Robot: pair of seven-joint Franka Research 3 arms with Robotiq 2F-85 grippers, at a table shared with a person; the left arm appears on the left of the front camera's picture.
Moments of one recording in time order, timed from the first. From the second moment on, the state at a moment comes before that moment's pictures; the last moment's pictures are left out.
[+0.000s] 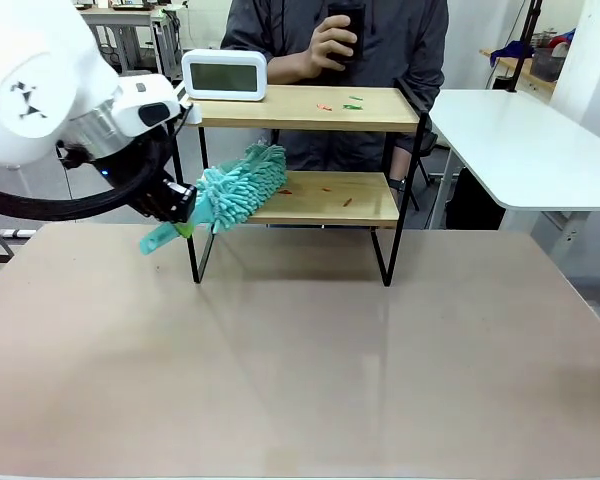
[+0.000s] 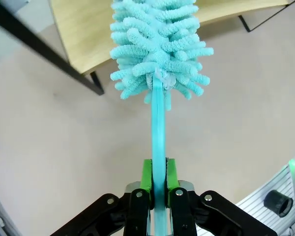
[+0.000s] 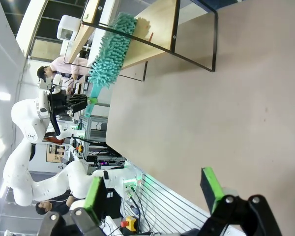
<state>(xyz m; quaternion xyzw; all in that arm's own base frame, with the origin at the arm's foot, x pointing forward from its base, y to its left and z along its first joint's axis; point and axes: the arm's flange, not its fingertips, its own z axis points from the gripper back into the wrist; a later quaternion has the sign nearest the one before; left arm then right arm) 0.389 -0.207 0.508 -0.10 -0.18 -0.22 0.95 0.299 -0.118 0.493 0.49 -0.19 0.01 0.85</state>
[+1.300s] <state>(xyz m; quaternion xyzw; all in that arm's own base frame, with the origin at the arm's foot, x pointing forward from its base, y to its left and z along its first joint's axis) 0.399 -0.284 0.511 -0.12 -0.12 -0.41 0.90 0.299 -0.118 0.493 0.49 -0.19 0.01 0.85</state>
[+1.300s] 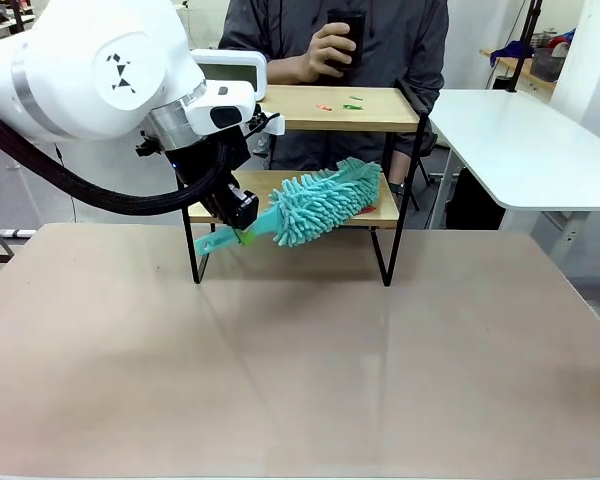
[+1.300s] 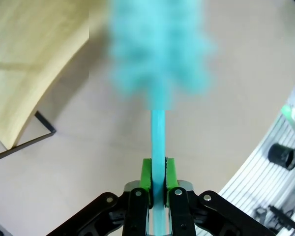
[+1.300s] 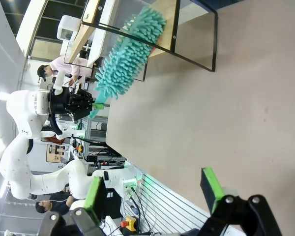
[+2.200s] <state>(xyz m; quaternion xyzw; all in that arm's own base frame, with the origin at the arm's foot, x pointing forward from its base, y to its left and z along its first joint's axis) 0.302 -0.166 0.589 -0.16 -0.13 -0.50 0.84 0.299 -0.118 0.493 0.49 -0.19 0.01 0.85</state>
